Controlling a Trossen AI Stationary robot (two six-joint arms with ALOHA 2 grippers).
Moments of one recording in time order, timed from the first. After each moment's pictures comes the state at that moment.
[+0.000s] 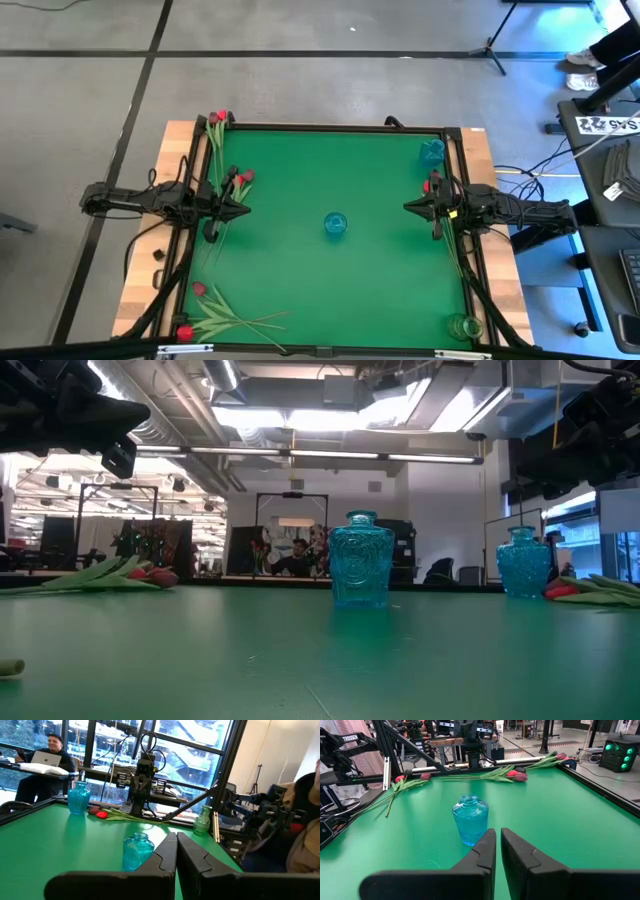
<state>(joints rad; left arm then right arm) -0.09 0.03 0.01 0.12 -0.04 -0.23 0.00 0.01 0.12 -0.26 0.01 0.07</state>
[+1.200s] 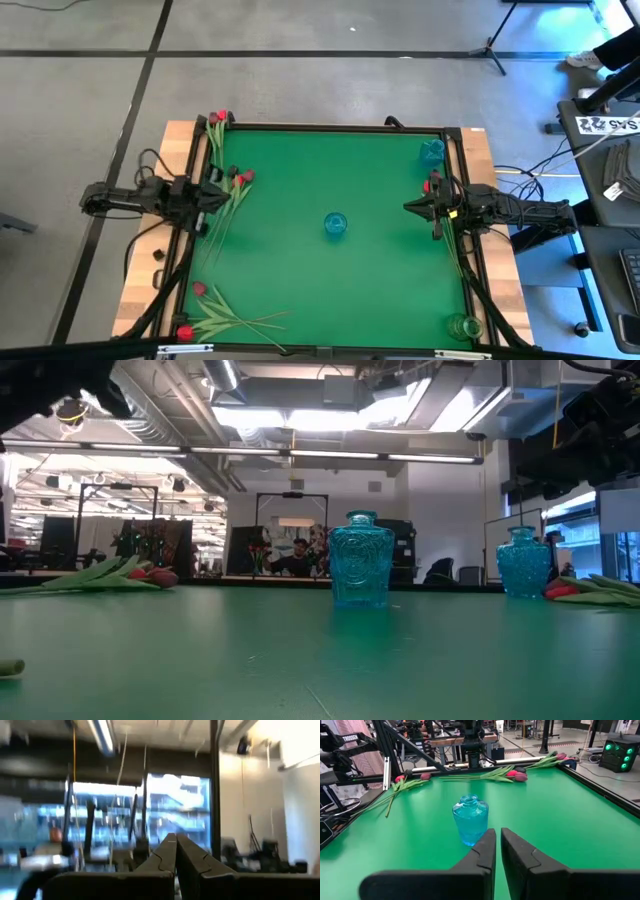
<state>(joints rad) -0.09 0.03 0.01 0.56 -0.02 -0.02 0.00 0.01 0.12 -0.26 0.01 0.07</state>
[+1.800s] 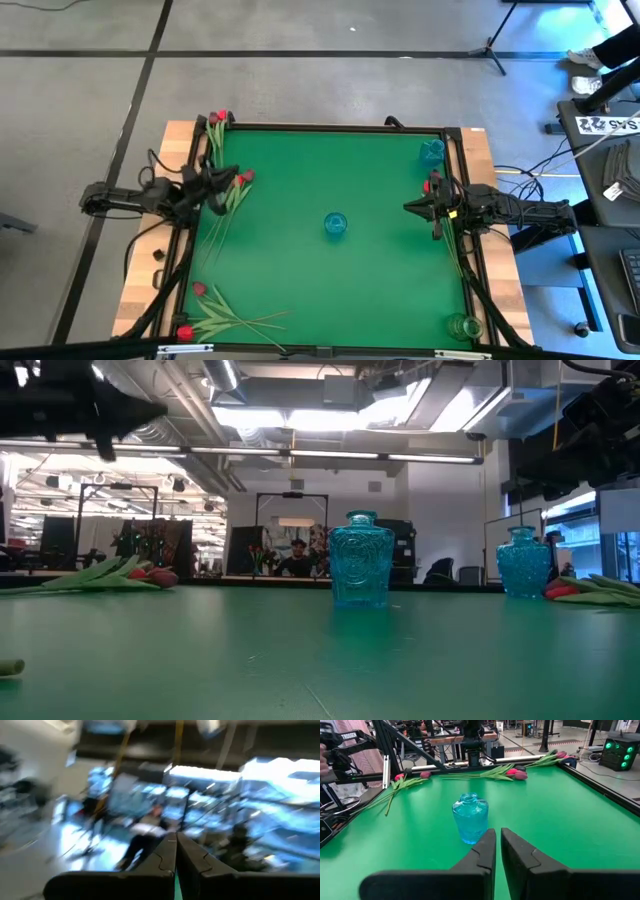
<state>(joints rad) -0.09 0.04 0.01 0.38 -0.62 -0.04 0.00 0.01 0.12 -0.27 0.01 0.07</state>
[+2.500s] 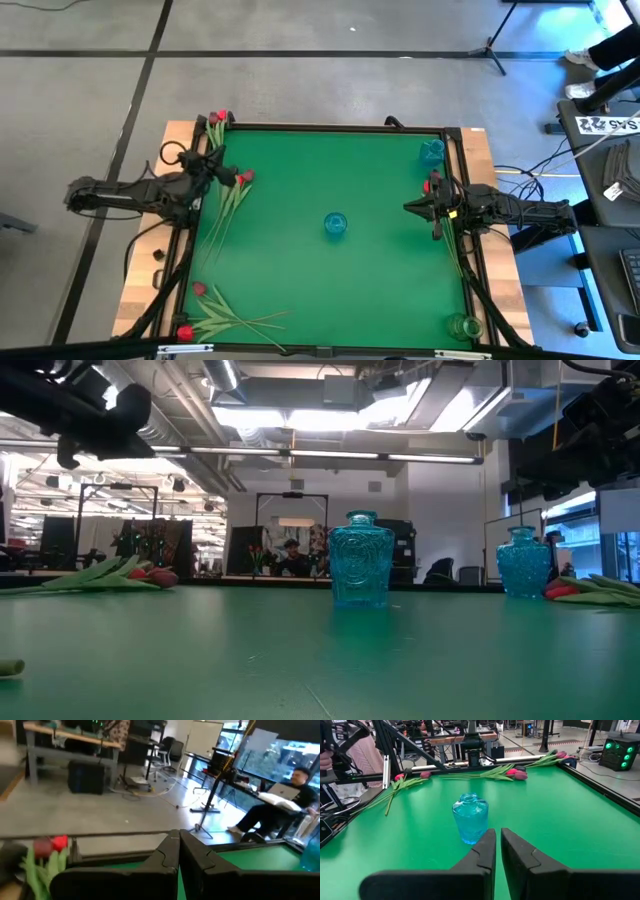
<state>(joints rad) -0.02 0.30 0.27 -0.15 -1.16 -0.44 0.00 0.01 0.12 -0.27 0.01 0.07</state>
